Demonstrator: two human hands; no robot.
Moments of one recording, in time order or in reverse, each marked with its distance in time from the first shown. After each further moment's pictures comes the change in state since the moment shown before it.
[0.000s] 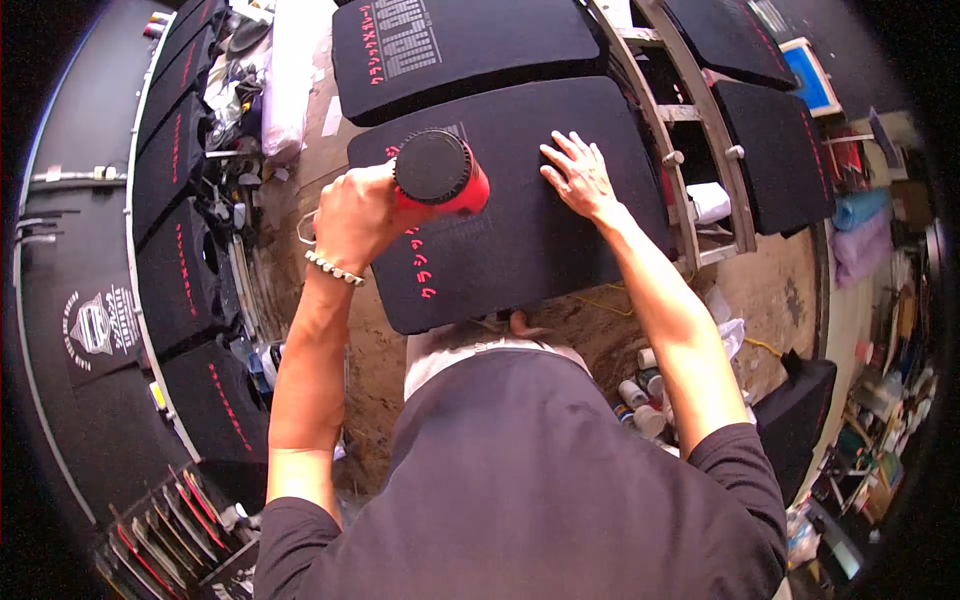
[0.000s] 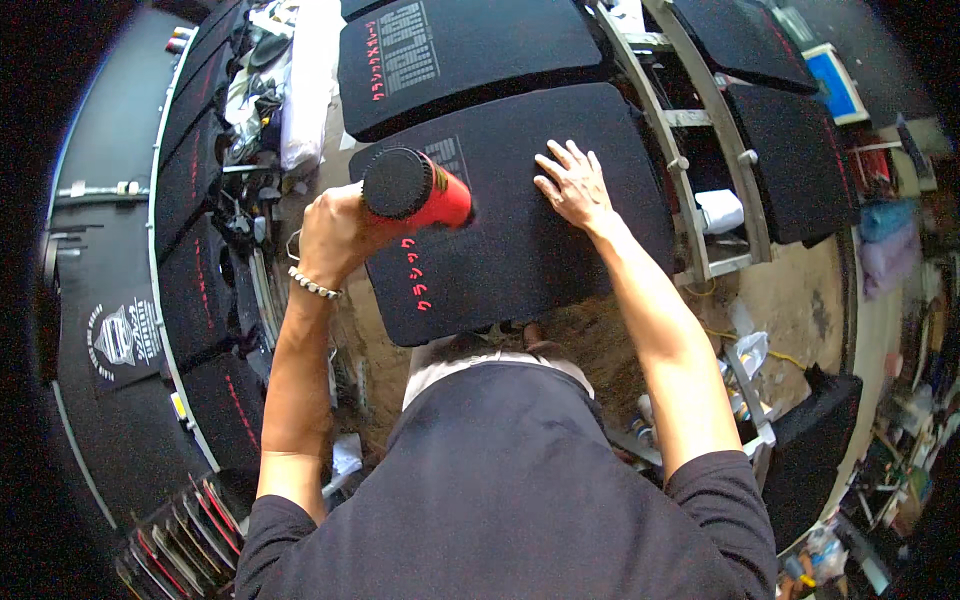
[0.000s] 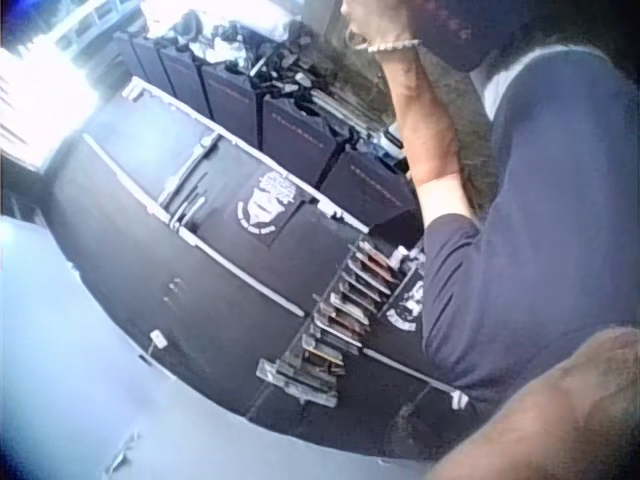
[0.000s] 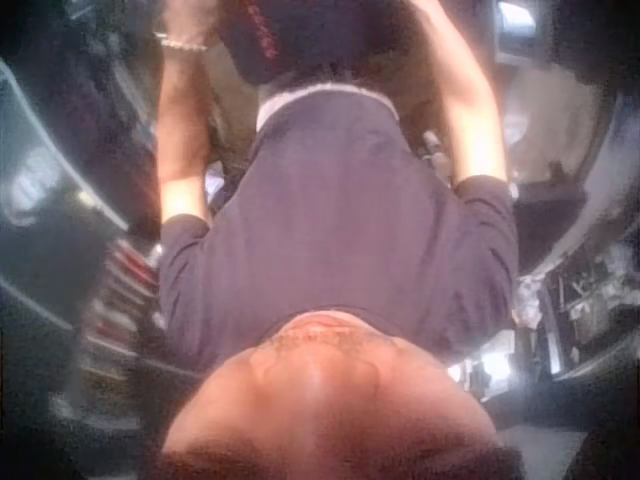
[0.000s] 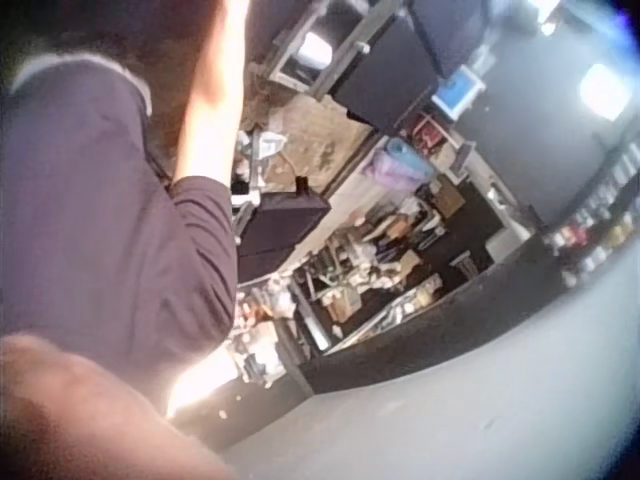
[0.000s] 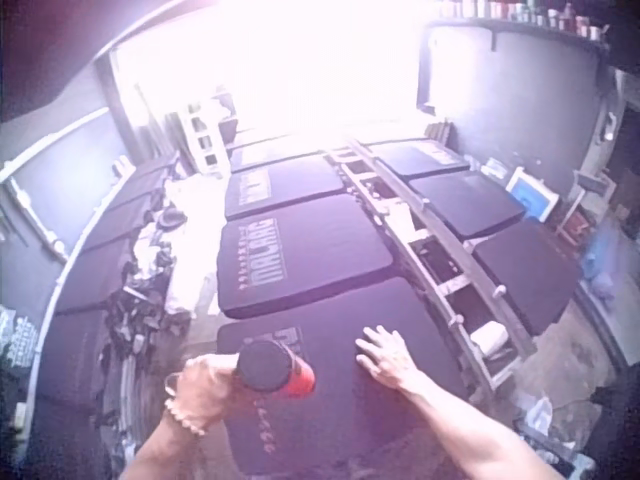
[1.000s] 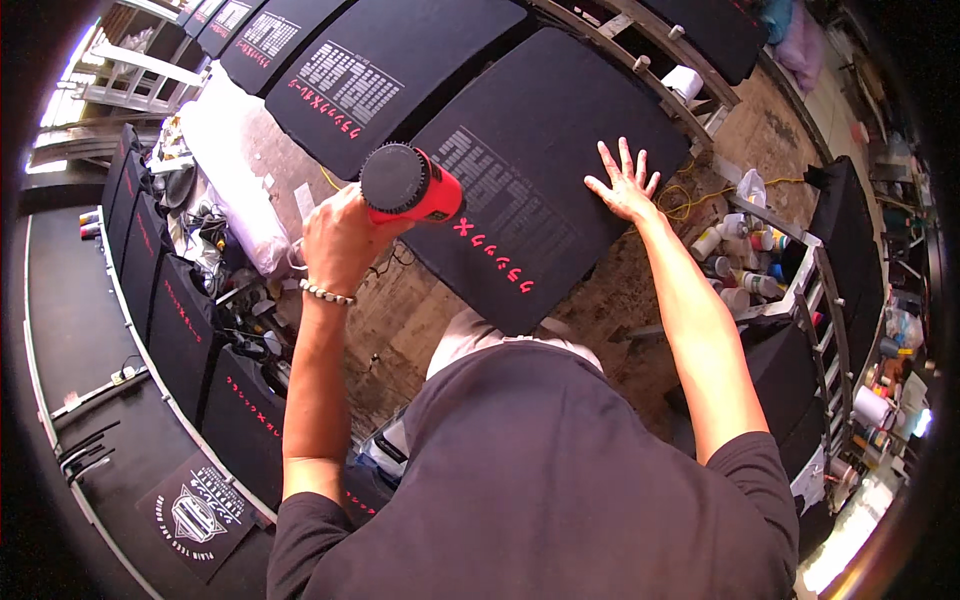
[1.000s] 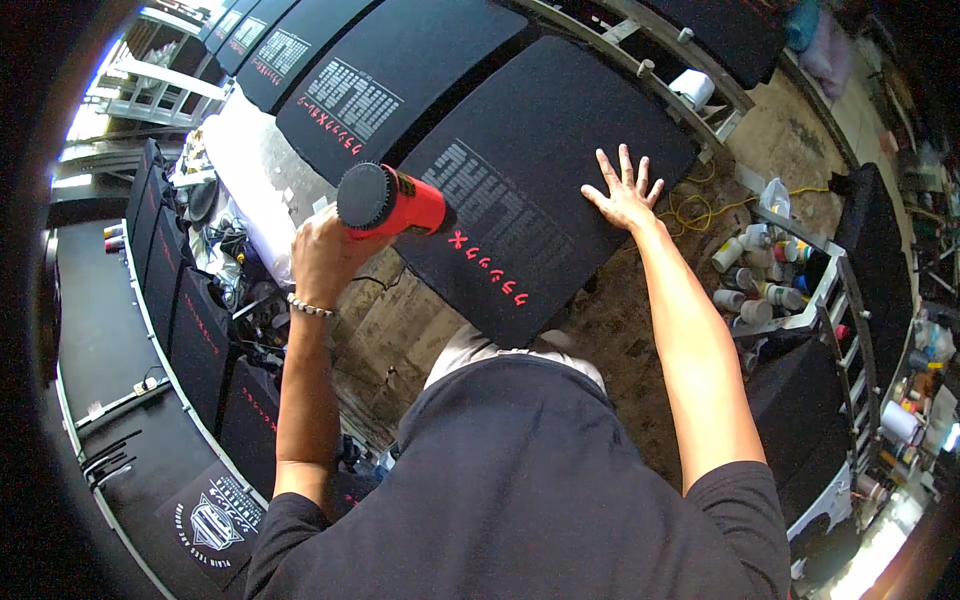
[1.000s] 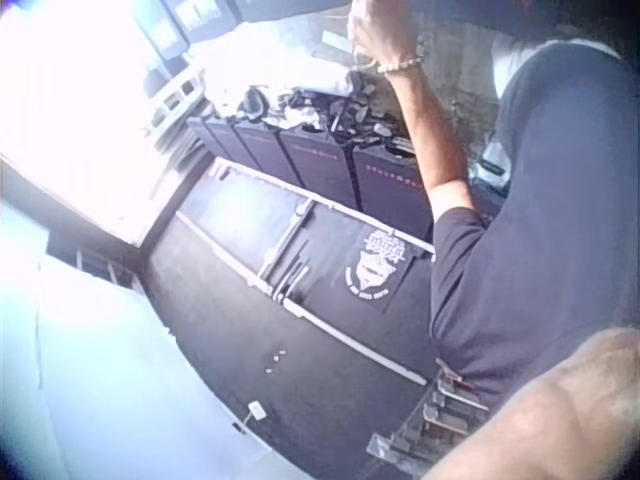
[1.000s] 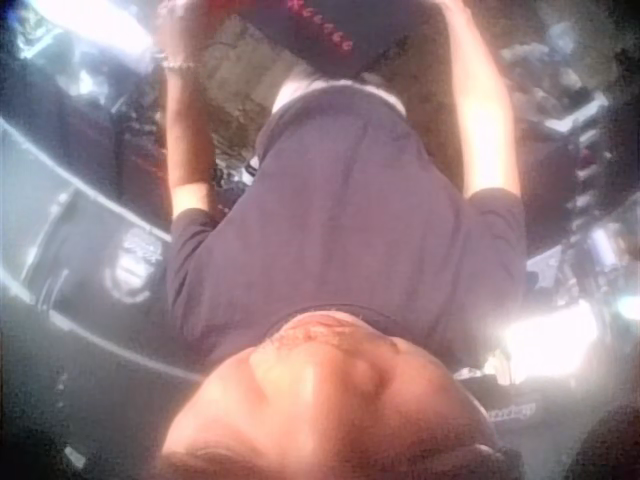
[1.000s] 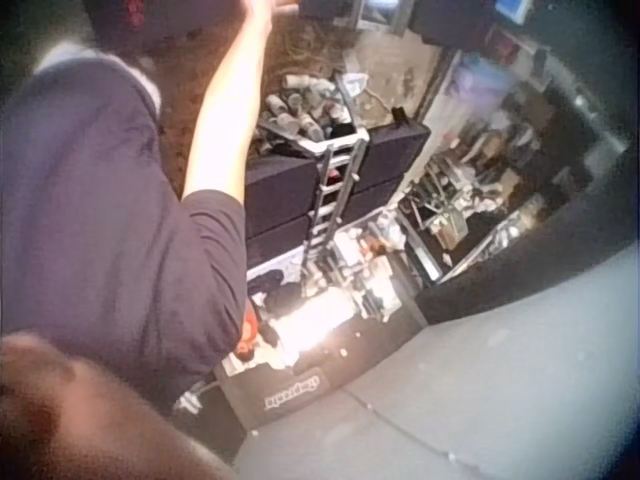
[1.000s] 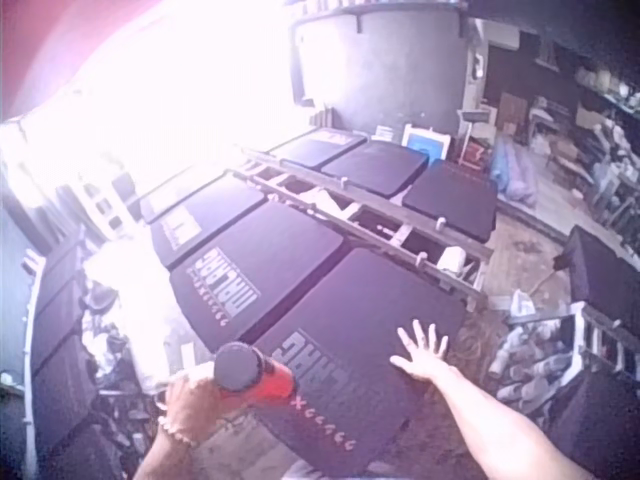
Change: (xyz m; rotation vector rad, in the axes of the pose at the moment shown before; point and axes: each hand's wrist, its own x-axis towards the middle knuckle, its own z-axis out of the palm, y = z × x) left_hand 0.044 -0.158 -0.044 0.036 -0.187 0.435; right_hand -0.106 -0.125 0.016 0.004 -0.278 1.050
